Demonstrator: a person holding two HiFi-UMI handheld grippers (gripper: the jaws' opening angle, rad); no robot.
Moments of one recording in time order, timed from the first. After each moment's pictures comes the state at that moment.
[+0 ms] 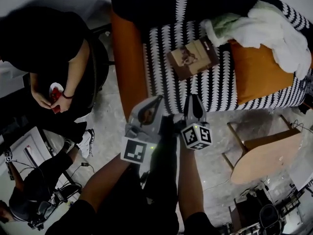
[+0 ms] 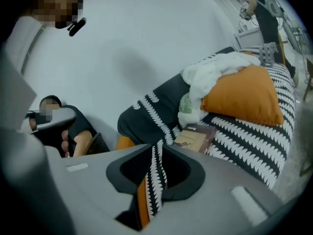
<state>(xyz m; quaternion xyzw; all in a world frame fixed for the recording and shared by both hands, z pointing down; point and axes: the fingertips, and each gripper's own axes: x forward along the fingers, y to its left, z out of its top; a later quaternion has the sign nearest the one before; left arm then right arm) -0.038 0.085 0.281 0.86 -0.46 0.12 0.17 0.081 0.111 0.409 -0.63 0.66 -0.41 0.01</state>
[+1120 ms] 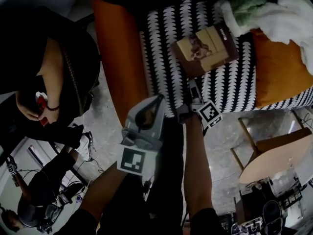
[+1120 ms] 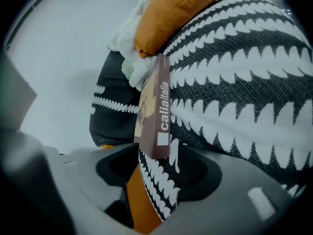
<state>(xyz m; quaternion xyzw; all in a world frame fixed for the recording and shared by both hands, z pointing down) -0.034 0.070 0.370 0.86 -0.46 0.12 0.20 0.082 0.108 0.616 -0.55 0.49 -0.65 0.18</state>
